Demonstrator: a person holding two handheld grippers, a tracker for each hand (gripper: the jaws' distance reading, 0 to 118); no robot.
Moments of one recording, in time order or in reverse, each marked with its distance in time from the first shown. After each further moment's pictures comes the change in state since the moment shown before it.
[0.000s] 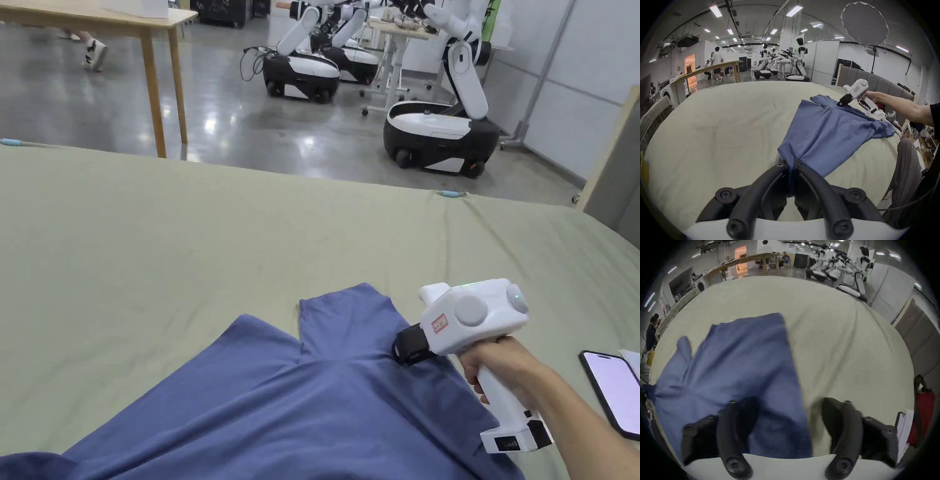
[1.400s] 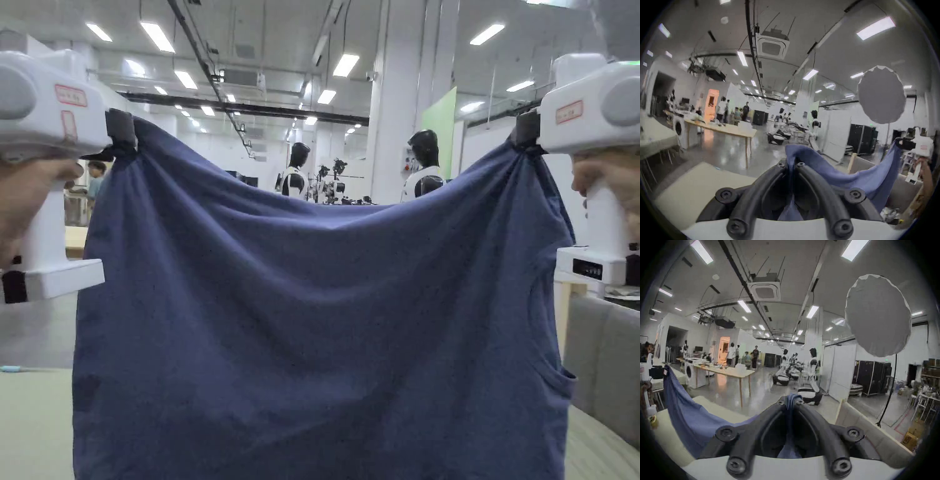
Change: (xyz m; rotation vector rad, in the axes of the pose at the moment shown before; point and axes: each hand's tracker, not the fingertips) left arm 0.019 0.529 0.087 0.639 0.179 0.094; right arm 0.016 0.166 0.547 1.031 -0.394 -0.111
